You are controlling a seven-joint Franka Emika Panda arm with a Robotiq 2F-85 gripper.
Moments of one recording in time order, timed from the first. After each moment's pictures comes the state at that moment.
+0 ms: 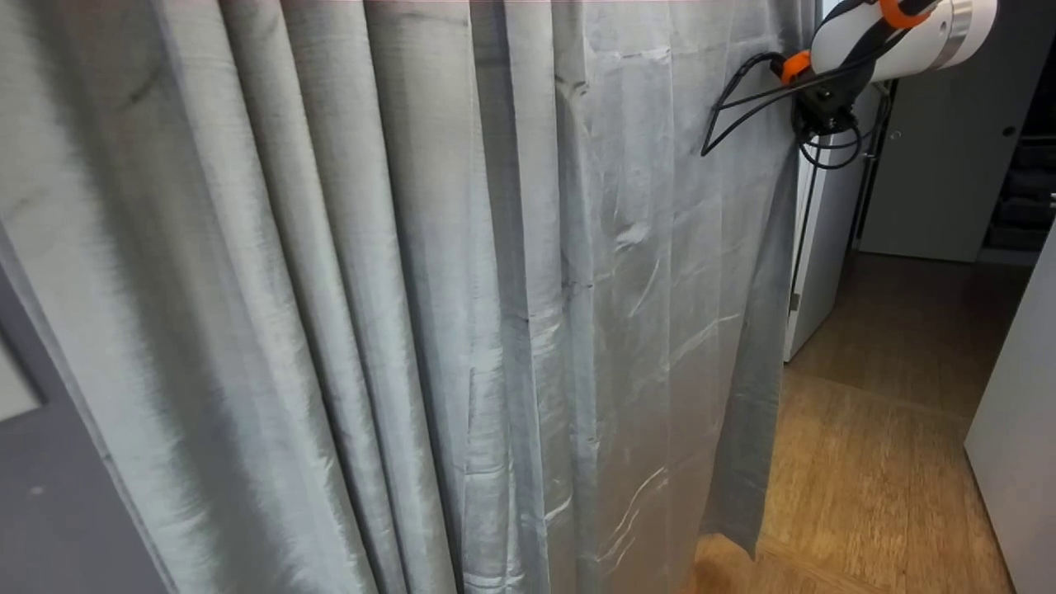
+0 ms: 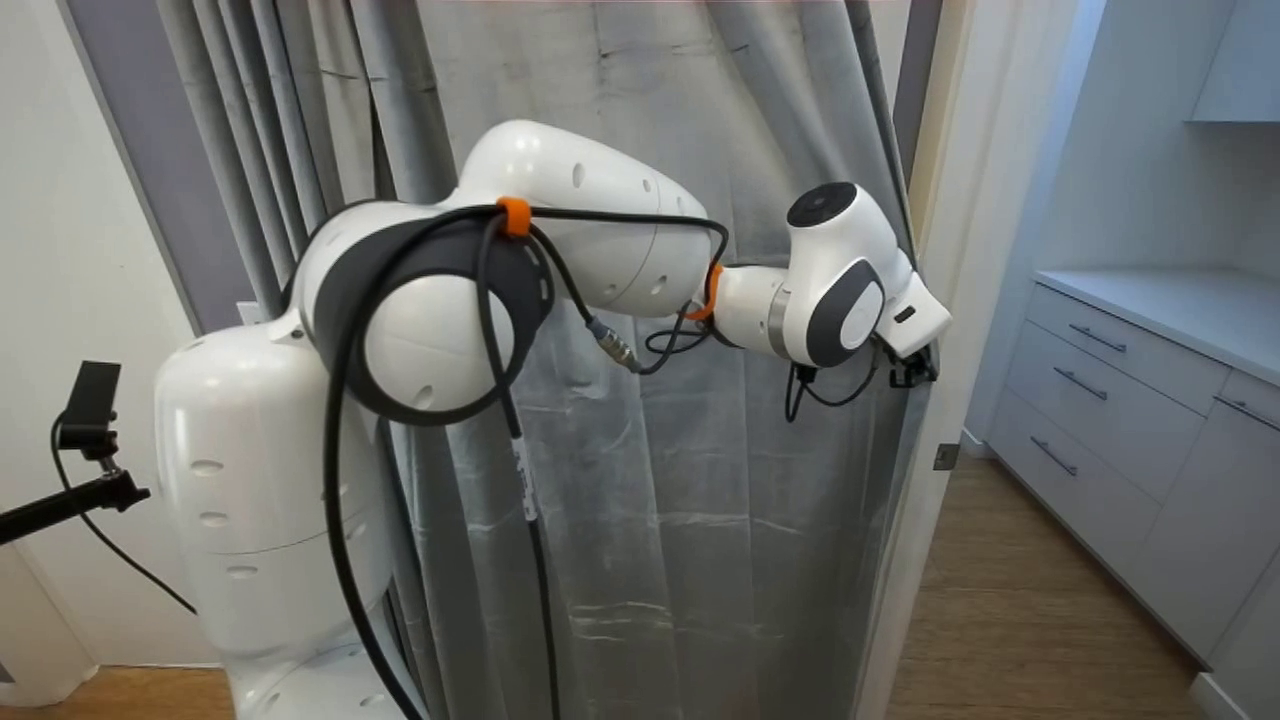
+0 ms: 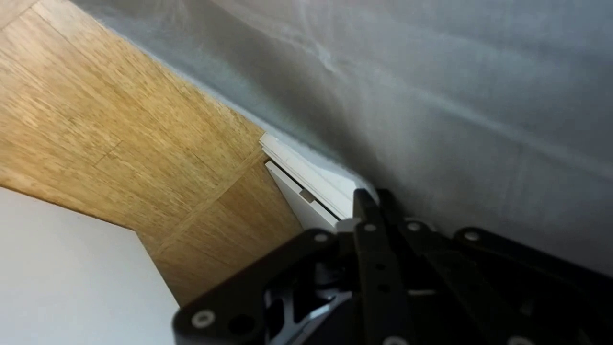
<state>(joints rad) -0.26 0.10 -0.15 -1.91 -0.14 2.80 1.31</state>
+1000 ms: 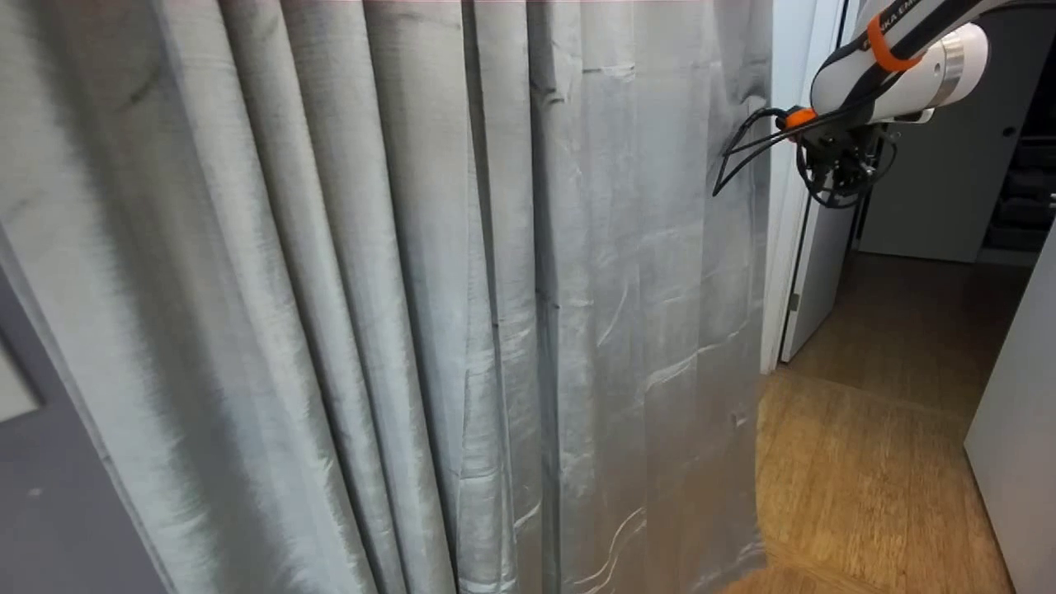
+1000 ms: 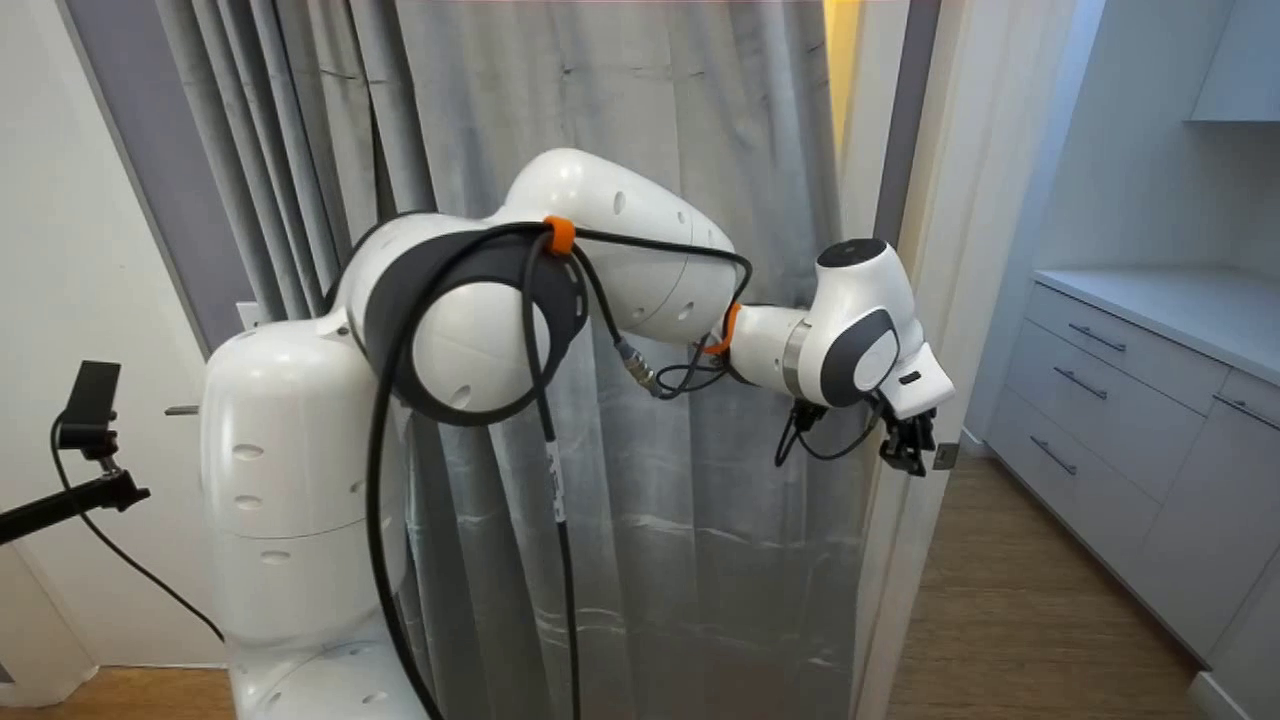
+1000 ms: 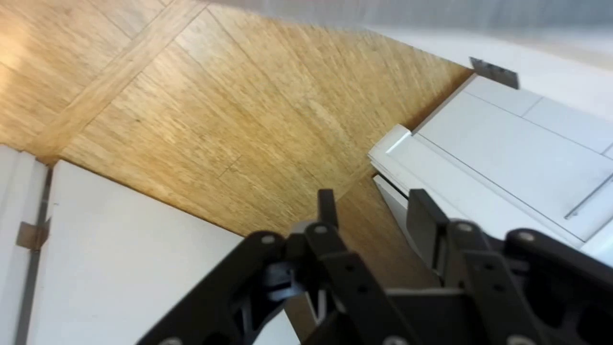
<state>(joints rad) -0.24 0.18 -0.21 -1.93 -0.17 2.62 1.38</state>
